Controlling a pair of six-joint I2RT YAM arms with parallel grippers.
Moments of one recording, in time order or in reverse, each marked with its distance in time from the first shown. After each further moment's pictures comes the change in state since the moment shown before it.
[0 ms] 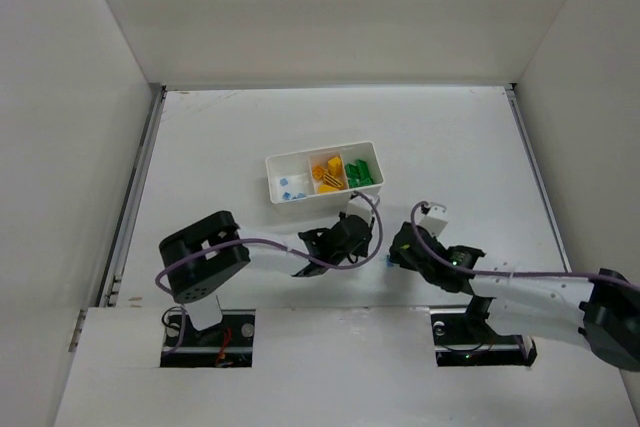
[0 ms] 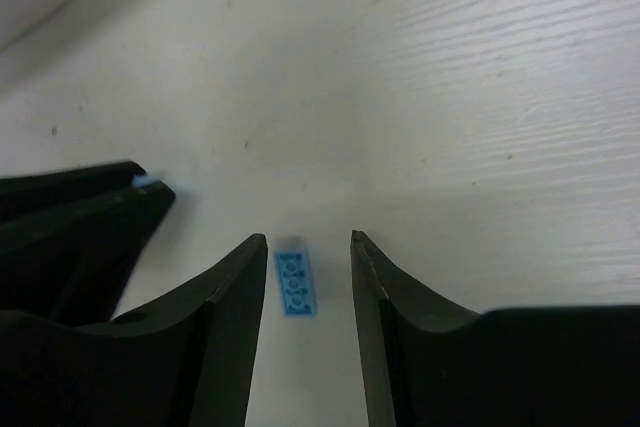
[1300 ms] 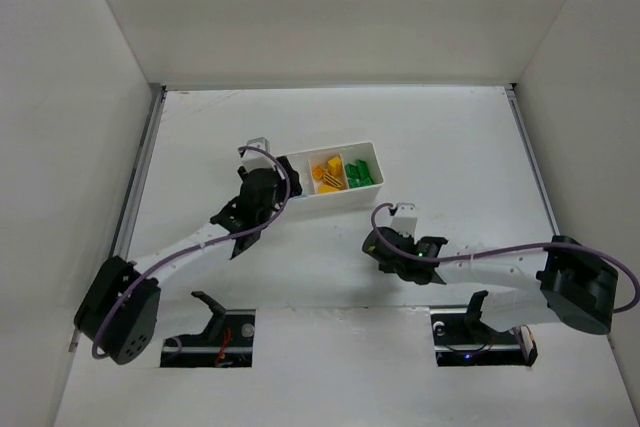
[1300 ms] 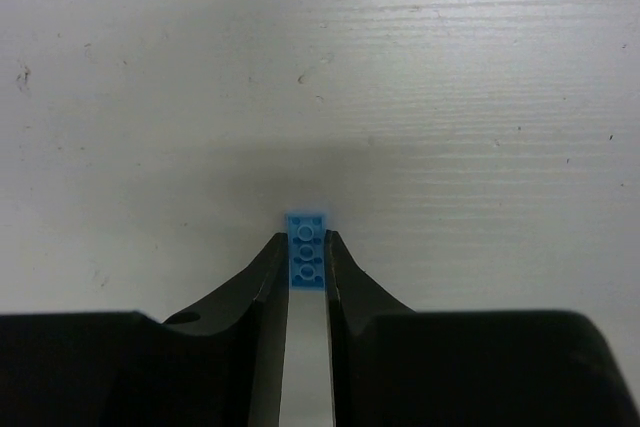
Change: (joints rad) left arm 0.549 -0.505 -0.190 -0.117 -0.045 -0.070; right arm 0.140 0.334 0.195 -0.097 0.008 -0.047
